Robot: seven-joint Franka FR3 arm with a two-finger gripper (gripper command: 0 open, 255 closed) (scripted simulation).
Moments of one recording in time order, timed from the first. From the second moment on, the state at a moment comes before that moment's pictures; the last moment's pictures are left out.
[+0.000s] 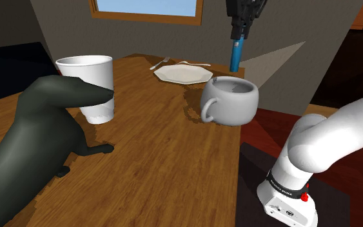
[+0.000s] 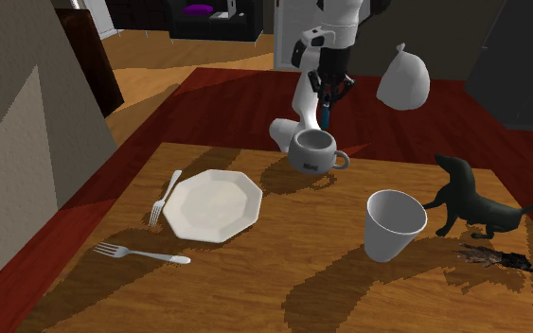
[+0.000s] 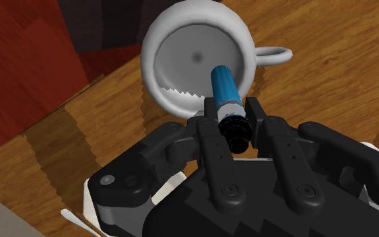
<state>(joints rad) 0.06 -0.60 0.30 -1.63 0.21 1.07 0.54</state>
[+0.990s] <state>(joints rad) 0.07 -0.68 0.30 -1.82 0.22 1.17 0.52</state>
